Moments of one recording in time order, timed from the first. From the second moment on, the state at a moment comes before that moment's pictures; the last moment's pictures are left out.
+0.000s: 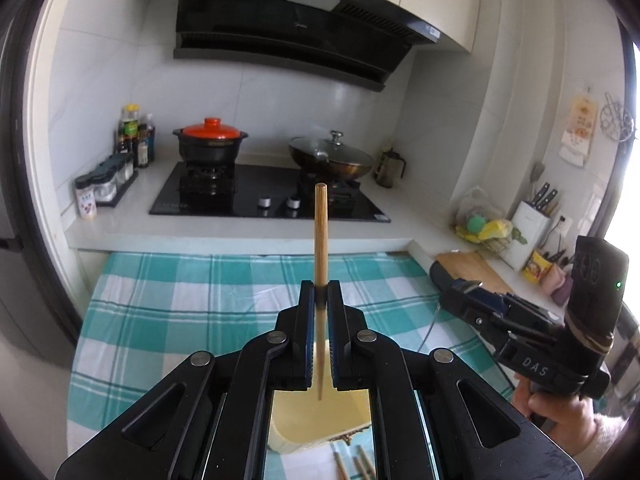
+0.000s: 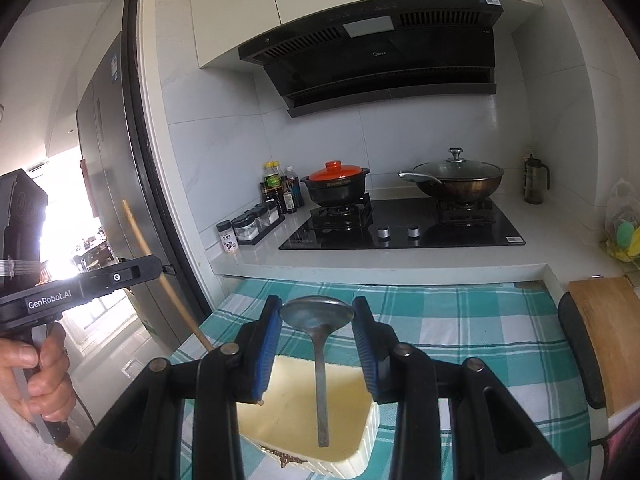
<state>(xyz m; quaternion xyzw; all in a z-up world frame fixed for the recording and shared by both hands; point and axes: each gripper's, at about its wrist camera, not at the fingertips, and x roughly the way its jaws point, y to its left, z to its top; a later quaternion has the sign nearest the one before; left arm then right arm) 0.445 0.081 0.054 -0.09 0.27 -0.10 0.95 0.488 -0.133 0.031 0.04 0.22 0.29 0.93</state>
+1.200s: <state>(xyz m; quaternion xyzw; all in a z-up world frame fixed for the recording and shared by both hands) 0.402 0.101 -0.044 -0.06 0.39 -0.06 0.92 0.483 -0.144 -0.048 -0.02 0.36 0.22 0.91</state>
